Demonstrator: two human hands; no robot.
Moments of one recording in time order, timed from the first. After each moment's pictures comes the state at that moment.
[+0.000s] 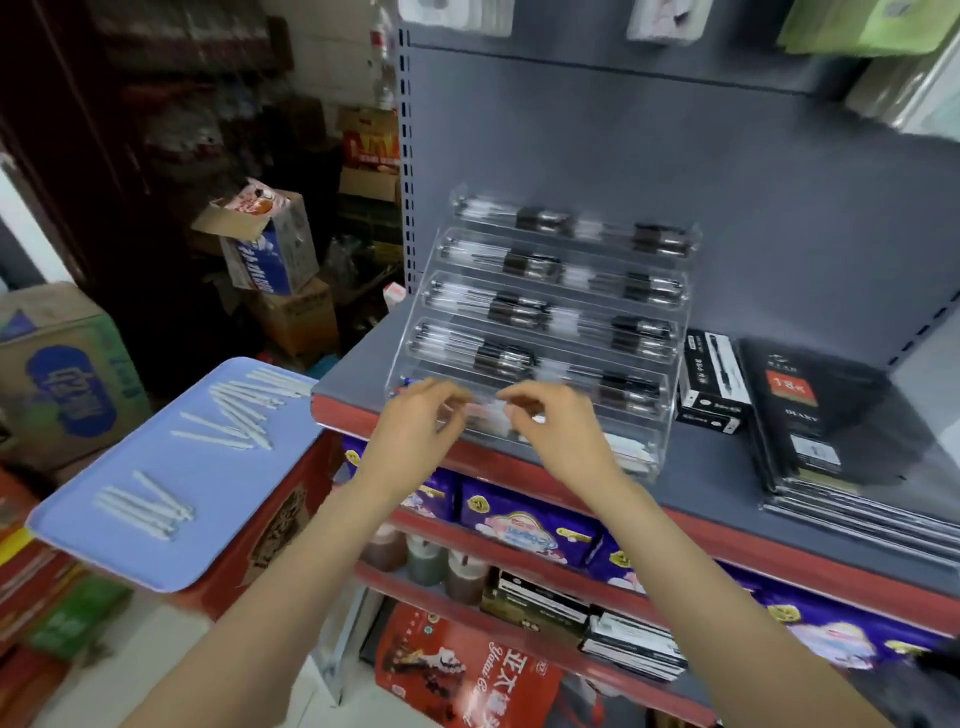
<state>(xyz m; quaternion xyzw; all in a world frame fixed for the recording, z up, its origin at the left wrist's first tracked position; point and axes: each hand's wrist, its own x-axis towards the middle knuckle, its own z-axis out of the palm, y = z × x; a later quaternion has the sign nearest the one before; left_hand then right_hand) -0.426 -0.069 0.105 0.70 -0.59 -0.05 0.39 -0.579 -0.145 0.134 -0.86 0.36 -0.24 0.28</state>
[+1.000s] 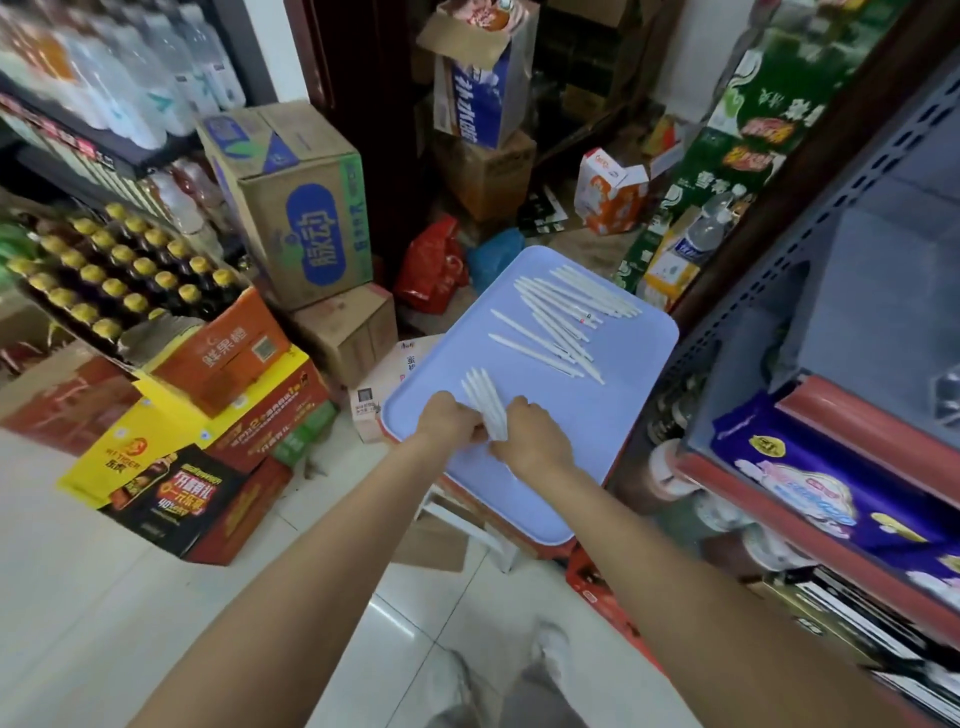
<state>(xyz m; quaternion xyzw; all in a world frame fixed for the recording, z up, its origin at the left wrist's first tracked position) -0.060 0.102 -0.064 0.80 -0.10 -0.42 0.41 -0.150 0.032 -0.062 -0.88 0.39 0.12 0.24</state>
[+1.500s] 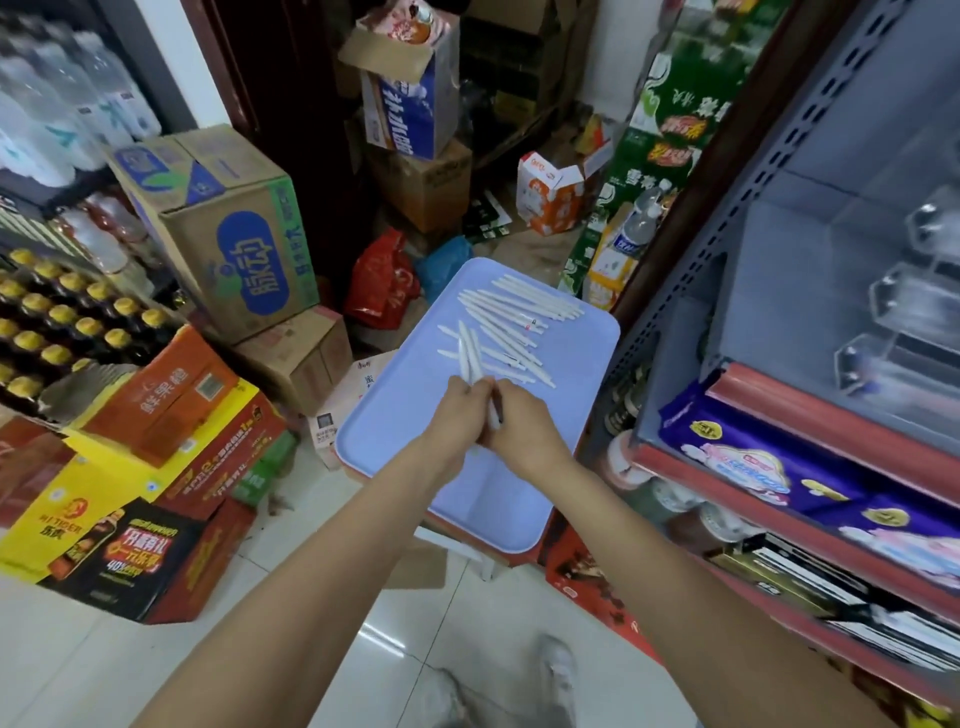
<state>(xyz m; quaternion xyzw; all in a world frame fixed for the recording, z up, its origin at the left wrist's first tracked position) -0.098 0.060 -0.021 0.72 -0.14 -0.44 0.52 -0.174 0.016 -0.009 -0.82 0.39 -0.03 0.42</state>
